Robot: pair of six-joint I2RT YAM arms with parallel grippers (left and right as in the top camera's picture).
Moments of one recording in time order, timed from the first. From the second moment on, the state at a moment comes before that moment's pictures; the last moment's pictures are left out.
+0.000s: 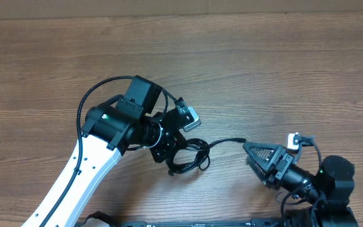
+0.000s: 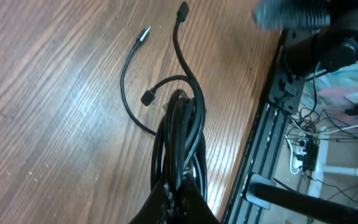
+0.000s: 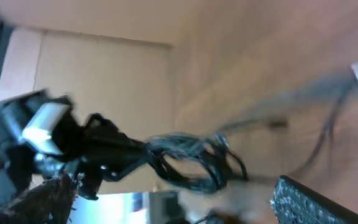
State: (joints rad) left arm -0.48 1.32 1.27 -1.15 0.58 0.46; right arm -0.03 0.33 0.44 -0.55 -0.92 1.13
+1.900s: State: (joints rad) left arm -0.48 1.32 1.27 -0.91 0.89 0.65; right arm 0.21 0.81 0.44 -0.09 -0.69 1.50
